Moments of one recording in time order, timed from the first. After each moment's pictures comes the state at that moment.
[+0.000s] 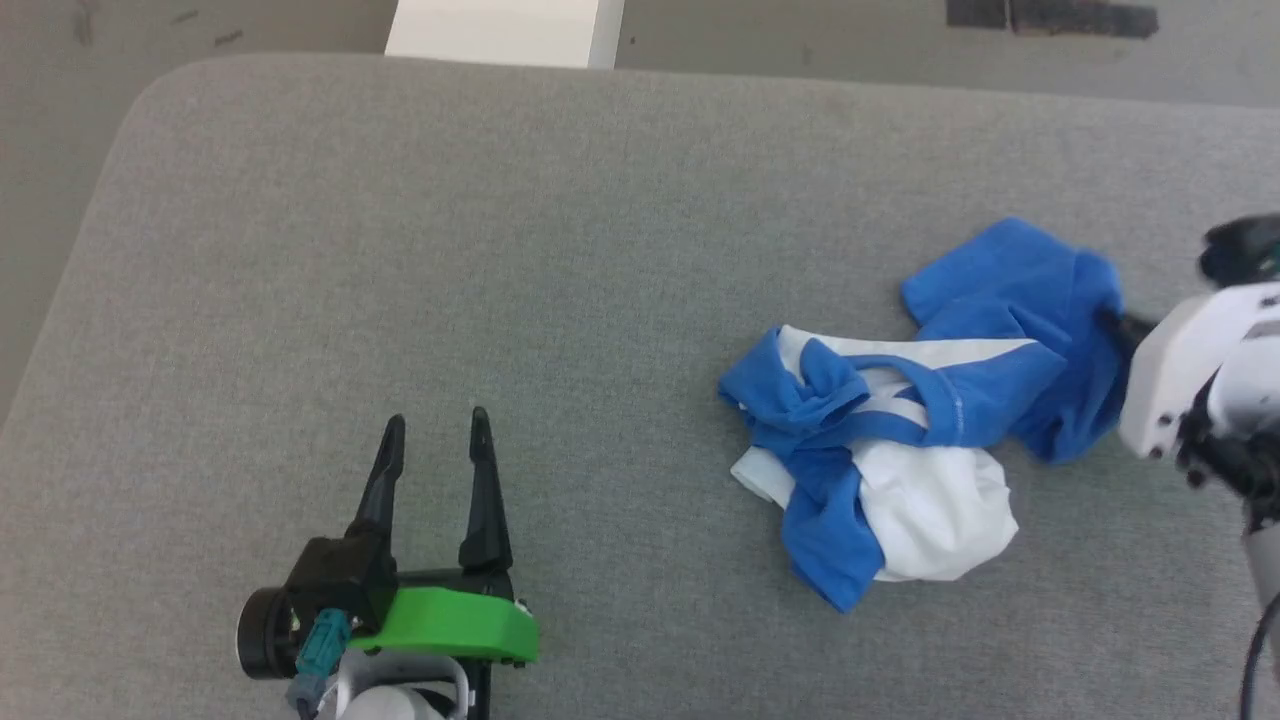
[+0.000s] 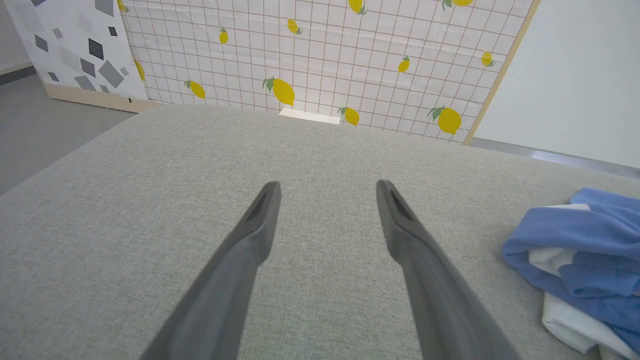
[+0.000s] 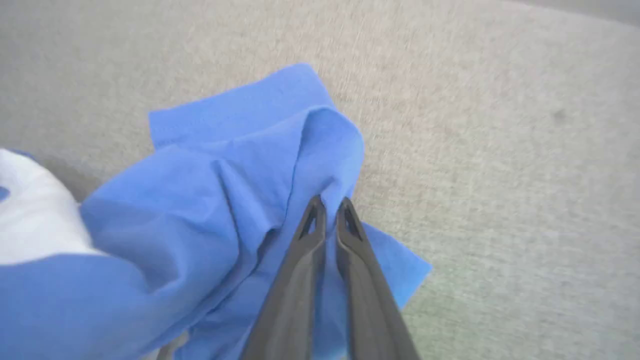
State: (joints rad) left arm -0.02 0.05 -0.23 -0.05 -0.24 0.17 -0.26; right arm -0.49 -0.37 0.03 0.36 0.40 0.13 0.56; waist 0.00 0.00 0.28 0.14
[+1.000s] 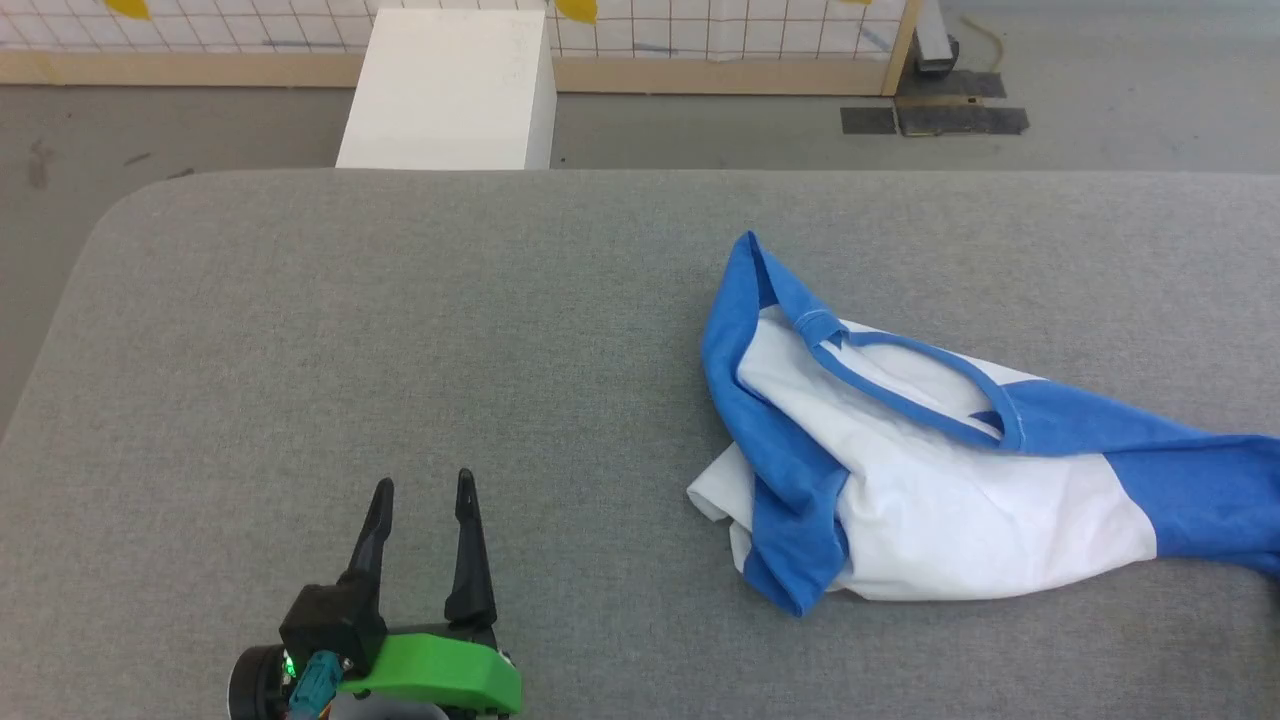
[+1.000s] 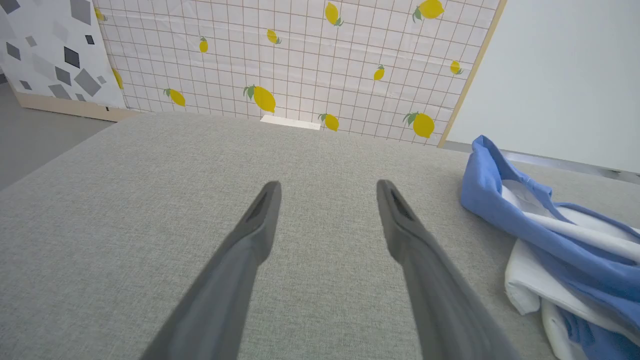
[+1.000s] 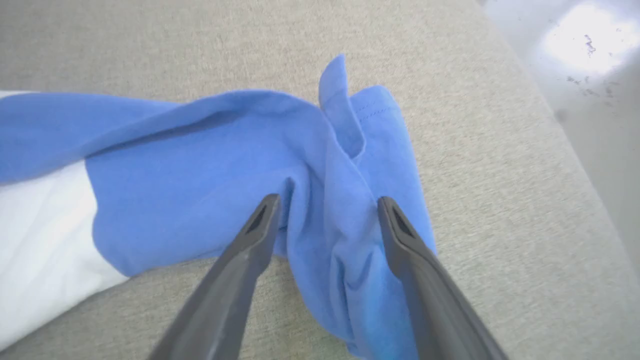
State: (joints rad) left arm 0.06 0.05 -0.19 -0.01 -0.24 0.14 -0.26; right arm -0.12 -0.32 -0.45 0.38 0.19 0.13 0.39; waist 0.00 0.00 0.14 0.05
